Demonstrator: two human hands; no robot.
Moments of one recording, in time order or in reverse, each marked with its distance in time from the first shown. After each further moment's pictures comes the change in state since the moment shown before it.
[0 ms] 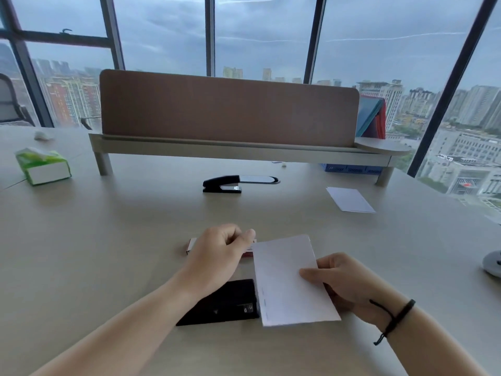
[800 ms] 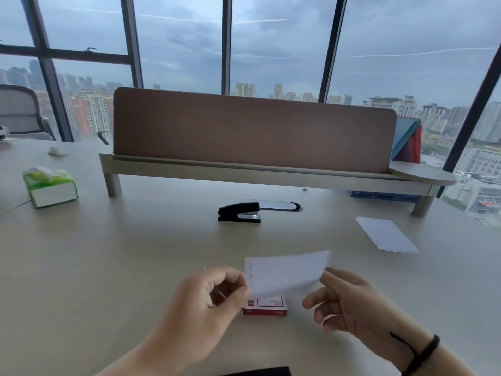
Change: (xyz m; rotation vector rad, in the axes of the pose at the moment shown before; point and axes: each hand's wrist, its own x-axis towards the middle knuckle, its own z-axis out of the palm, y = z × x) left_hand 0.022 -0.040 -0.042 -0.105 0.014 0.151; right_hand 0.063 -0.048 0.019 0.346 -0.110 -0.103
